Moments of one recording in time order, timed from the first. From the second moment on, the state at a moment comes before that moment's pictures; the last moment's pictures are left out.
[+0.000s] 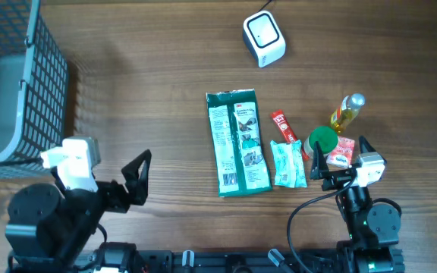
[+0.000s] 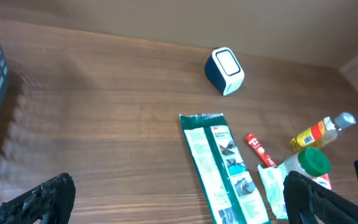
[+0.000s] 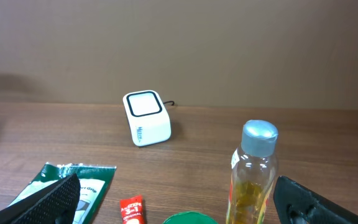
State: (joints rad) left arm -0.07 0.53 1.05 -1.00 0.19 -0.21; right arm 0.08 0.01 0.01 0.00 -0.05 0.03
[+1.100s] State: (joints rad) left arm -0.03 0.01 0.10 0.35 0.20 -0.17; right arm 0.08 0.01 0.01 0.00 -0.05 0.03
